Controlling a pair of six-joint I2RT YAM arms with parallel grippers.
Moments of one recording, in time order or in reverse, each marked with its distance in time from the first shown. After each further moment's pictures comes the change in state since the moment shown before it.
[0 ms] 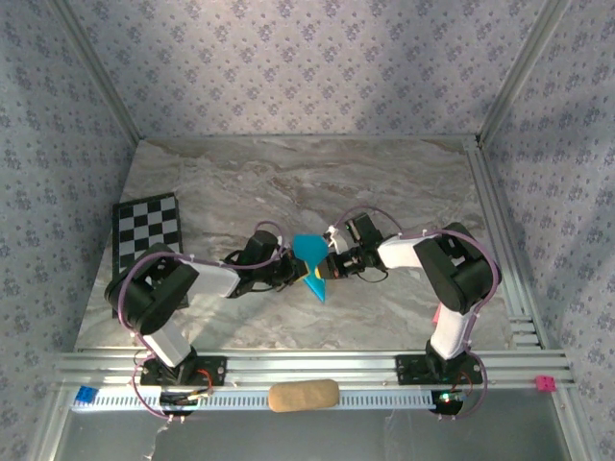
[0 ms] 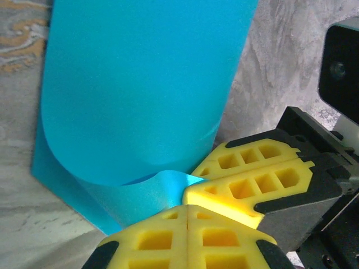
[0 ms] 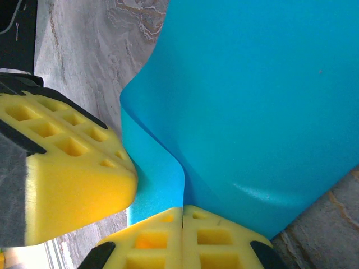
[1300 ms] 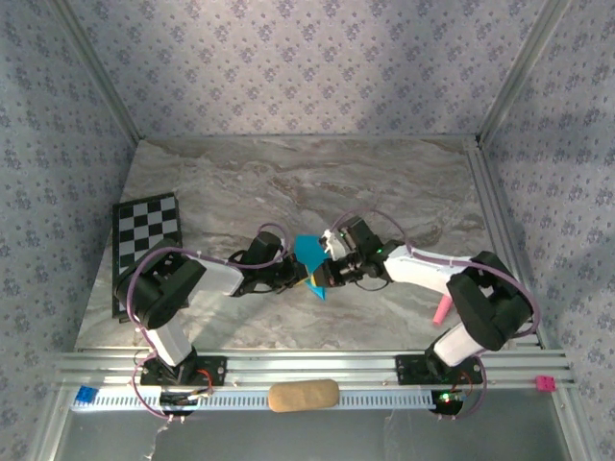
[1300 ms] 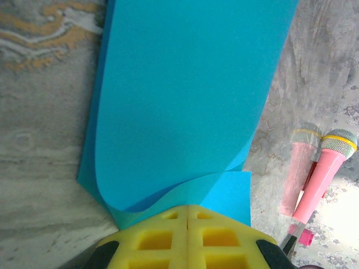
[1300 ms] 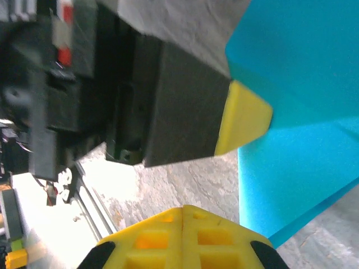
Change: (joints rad) left arm -0.006 0.051 0.021 -0.034 -0.009 0.037; right arm 0.151 -0.262 -0.024 -0.190 0.121 0.175
